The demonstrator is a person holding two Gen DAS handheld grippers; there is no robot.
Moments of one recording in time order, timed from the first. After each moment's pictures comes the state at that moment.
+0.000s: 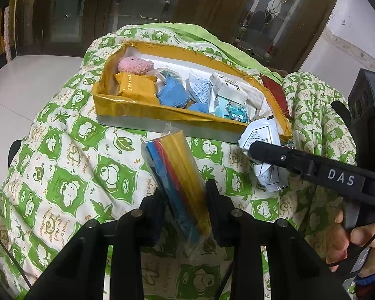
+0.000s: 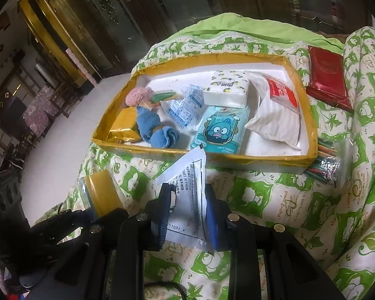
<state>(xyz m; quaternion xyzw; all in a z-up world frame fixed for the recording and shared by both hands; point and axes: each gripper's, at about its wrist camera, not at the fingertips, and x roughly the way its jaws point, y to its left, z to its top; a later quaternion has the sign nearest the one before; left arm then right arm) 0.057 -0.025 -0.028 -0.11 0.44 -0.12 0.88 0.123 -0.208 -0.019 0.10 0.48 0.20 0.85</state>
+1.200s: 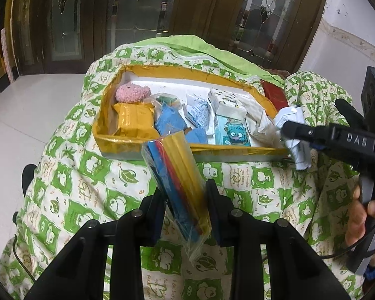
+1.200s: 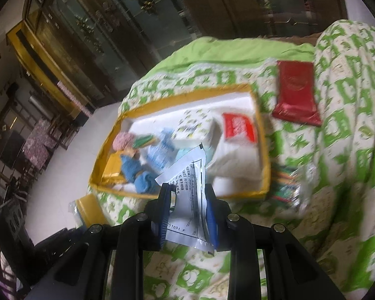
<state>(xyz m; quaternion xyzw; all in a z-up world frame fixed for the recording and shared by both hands) 0.073 -0.036 0.001 -0.06 0.42 -0.11 0.90 0.142 -0.267 0.014 0.17 0.43 0.15 0.87</state>
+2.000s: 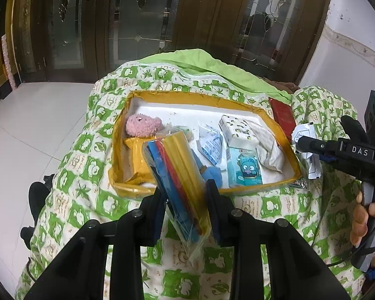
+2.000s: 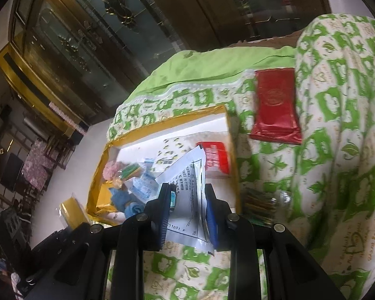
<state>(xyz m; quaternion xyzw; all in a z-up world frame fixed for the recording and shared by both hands) 0.110 -0.020 0.029 -0.05 0.41 -0.10 0.90 0.173 -0.290 0.022 0.21 0.44 0.14 0.86</state>
